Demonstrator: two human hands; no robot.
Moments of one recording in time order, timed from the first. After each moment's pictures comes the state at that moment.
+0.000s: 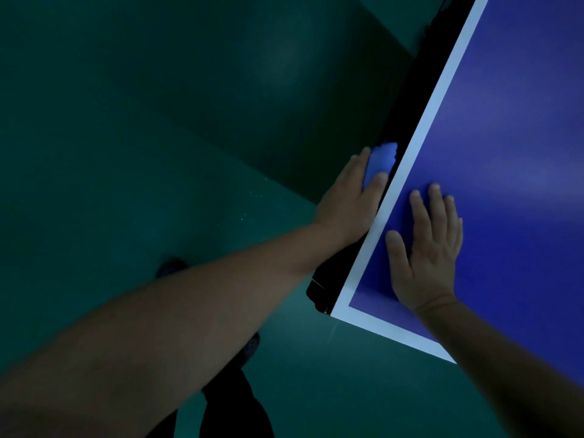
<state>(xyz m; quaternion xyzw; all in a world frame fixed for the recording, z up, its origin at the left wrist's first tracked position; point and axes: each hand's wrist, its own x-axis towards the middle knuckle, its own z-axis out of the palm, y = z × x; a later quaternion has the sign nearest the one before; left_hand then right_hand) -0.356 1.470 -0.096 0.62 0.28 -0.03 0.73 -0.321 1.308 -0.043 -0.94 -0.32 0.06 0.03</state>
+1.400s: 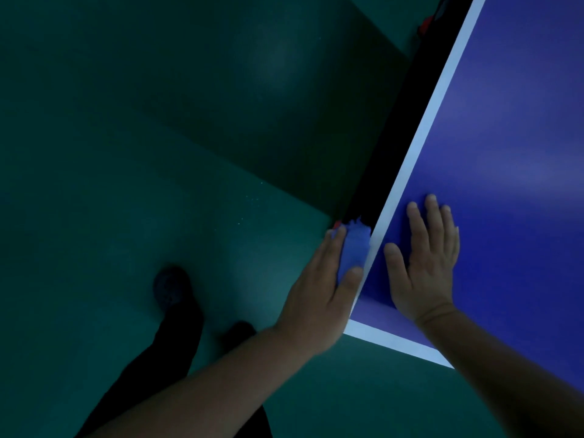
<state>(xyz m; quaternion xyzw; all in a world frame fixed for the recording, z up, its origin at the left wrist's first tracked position) -0.468 1.432 -0.069 0.64 0.24 -0.06 0.72 -0.318 1.307 -0.042 -0.94 -0.33 0.06 0.02</state>
